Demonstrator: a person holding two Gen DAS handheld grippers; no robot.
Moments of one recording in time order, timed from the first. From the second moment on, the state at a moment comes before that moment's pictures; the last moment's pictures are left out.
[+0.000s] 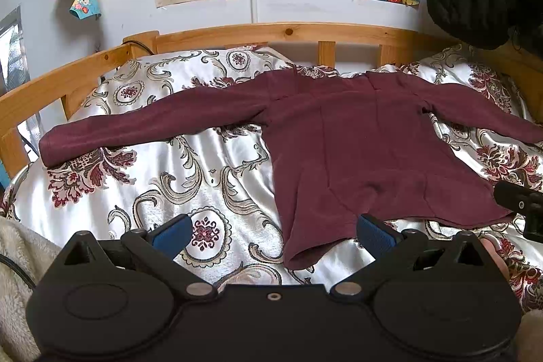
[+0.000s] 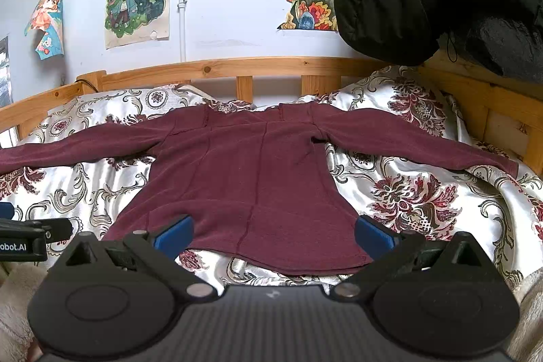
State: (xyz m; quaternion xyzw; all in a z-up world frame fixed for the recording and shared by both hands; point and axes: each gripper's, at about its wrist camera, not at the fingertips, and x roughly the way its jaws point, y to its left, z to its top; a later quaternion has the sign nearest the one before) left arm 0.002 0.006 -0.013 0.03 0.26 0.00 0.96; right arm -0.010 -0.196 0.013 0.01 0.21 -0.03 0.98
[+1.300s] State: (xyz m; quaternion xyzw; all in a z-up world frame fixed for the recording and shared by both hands) left arm 0.046 0.004 0.010 0.03 0.31 0.02 0.95; right arm 0.022 -0.206 0.011 0.03 0.30 -0.06 0.95
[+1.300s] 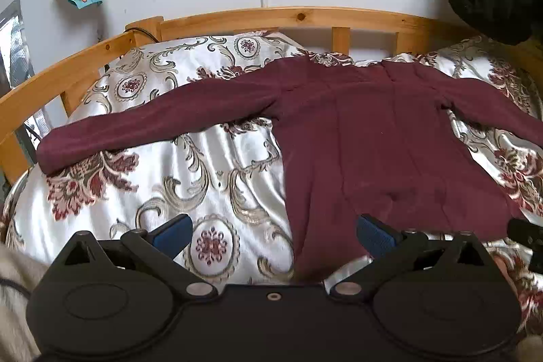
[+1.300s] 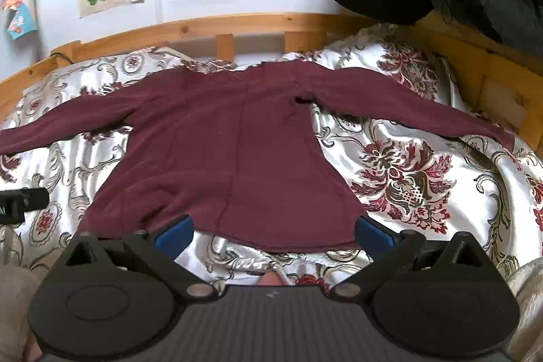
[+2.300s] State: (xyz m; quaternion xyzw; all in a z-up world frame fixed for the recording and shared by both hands) left arm 0.213 -0.029 -0.033 0.07 0.37 0.01 0.93; right arm 0.129 -0.399 0.016 0.07 0.22 -0.24 0.94
